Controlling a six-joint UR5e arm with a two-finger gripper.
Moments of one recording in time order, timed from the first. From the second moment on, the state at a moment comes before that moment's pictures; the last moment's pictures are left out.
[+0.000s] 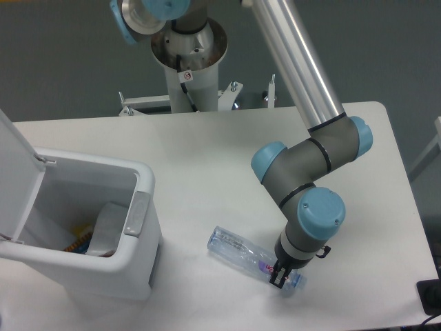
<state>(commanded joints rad) 2.49 -2.27 -1.30 -1.08 1.49 -0.52</state>
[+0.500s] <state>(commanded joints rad) 2.50 -2.15 -1.18 -1.09 1.48 -0.33</state>
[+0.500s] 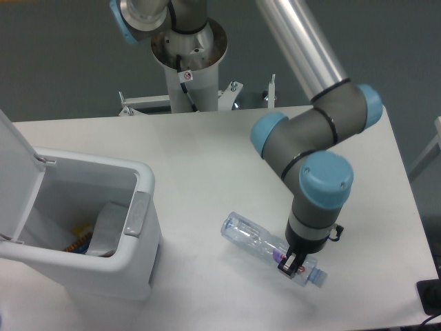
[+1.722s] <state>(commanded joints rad) 2.43 -1.95 -1.09 -0.89 0.84 0.02</state>
